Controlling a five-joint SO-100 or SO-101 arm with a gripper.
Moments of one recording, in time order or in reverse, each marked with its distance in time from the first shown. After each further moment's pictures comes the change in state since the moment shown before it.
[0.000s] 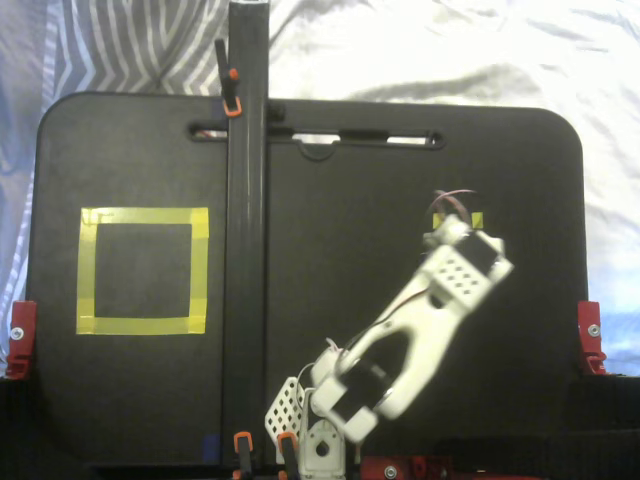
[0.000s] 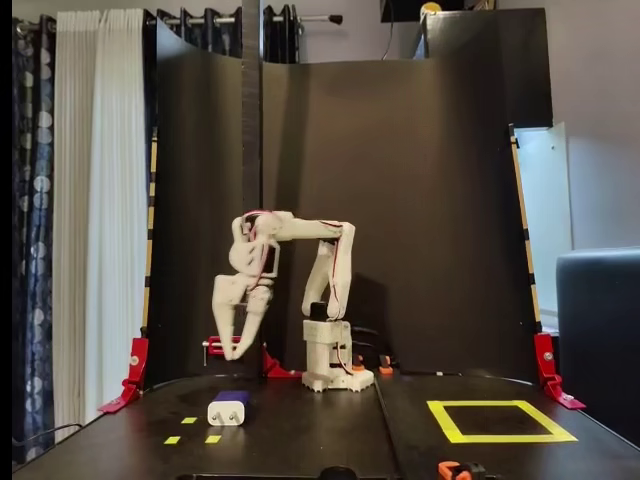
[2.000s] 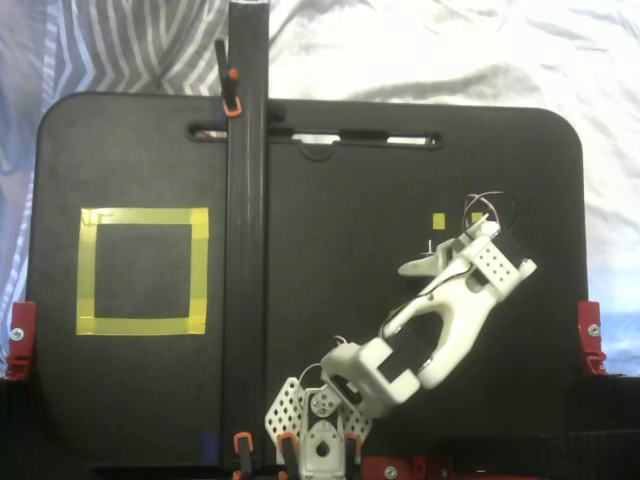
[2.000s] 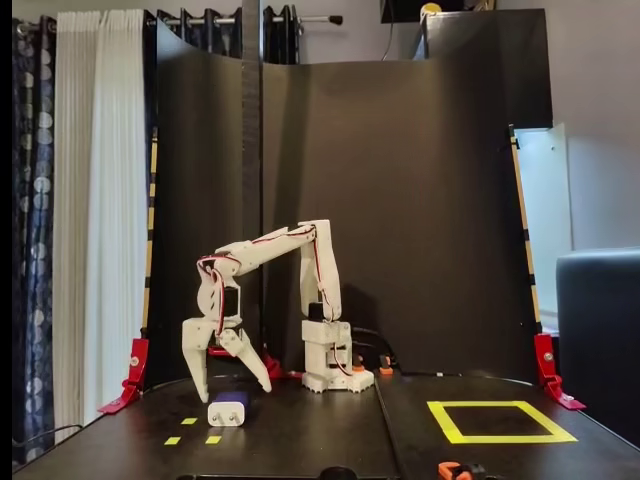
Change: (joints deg) arm 5.2 -20.1 -3.0 -10.5 -3.4
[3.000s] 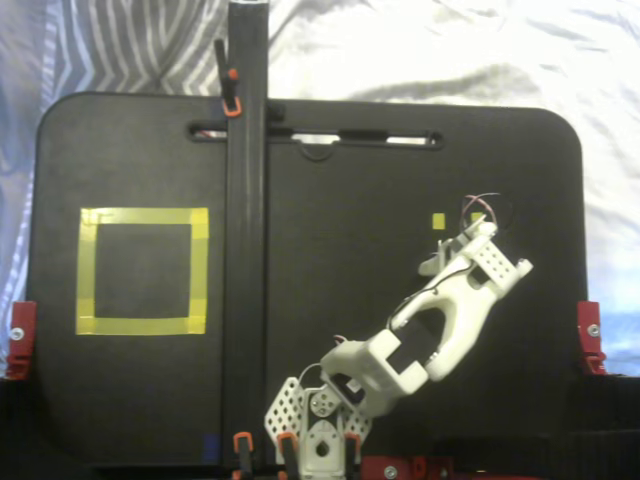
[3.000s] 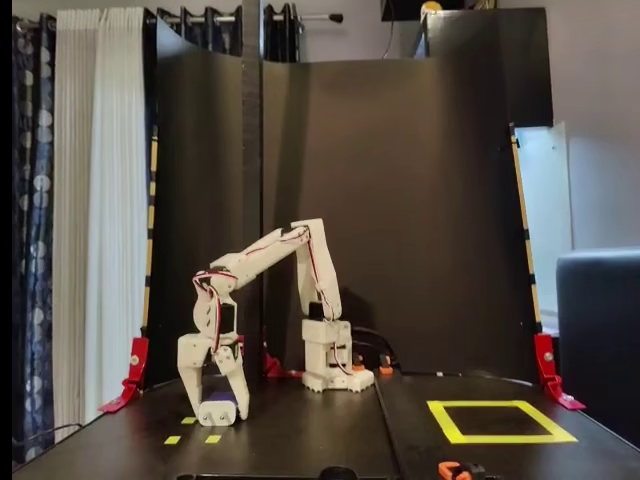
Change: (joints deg) arm 0.0 -3.5 1.2 -4.8 -0.2
